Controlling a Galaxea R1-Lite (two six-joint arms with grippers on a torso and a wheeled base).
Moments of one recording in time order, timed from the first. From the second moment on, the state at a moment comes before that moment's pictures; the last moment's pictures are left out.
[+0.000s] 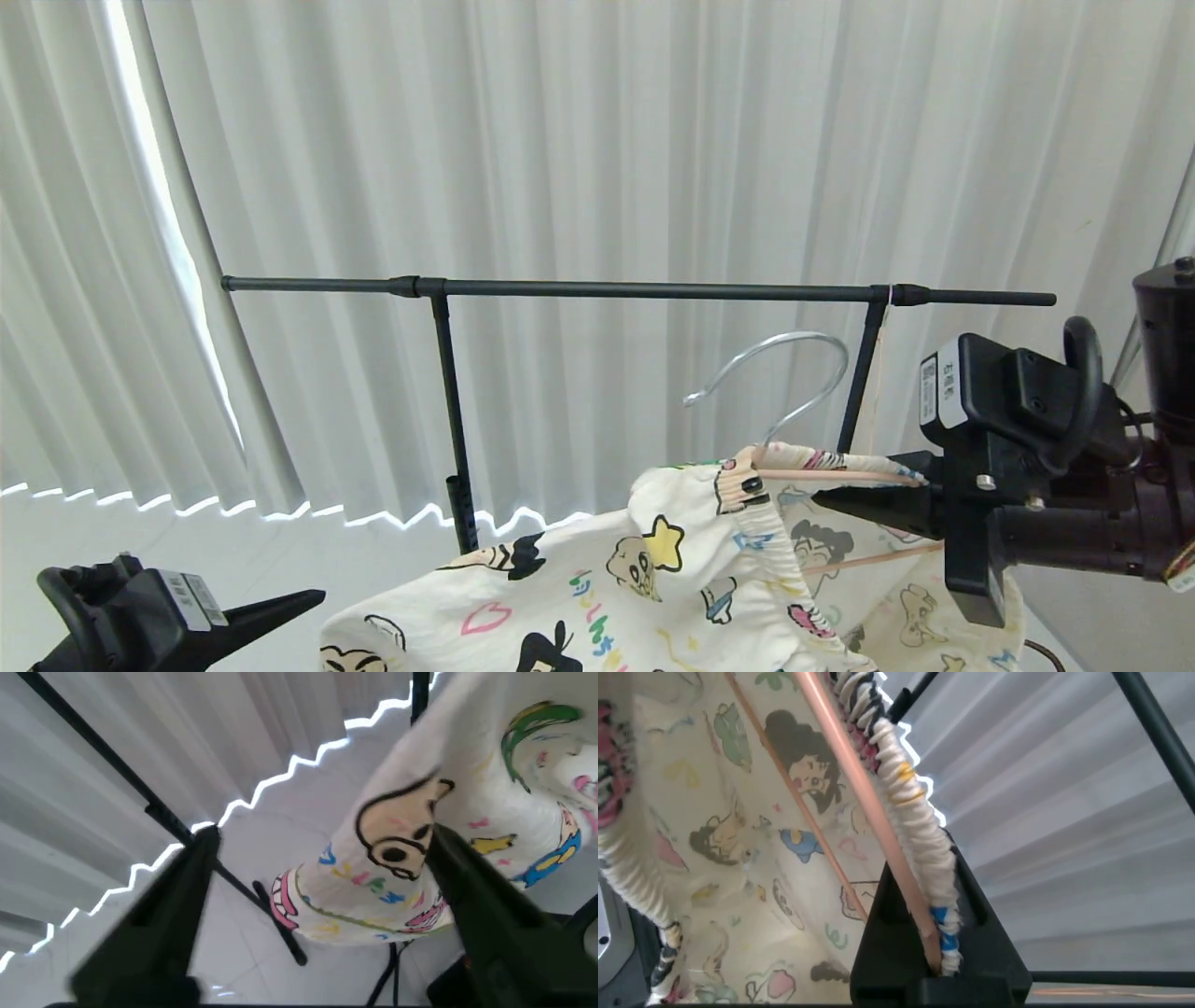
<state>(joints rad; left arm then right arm) -0.59 0.96 -0.18 -0.32 0.01 0.23 0.79 1.35 -0.87 -0.02 0.22 -0.48</state>
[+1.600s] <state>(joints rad) -0.23 0.95 -0.13 -0.32 -0.11 0.25 0.75 1.31 -0.83 -0.03 0.19 -0.40</state>
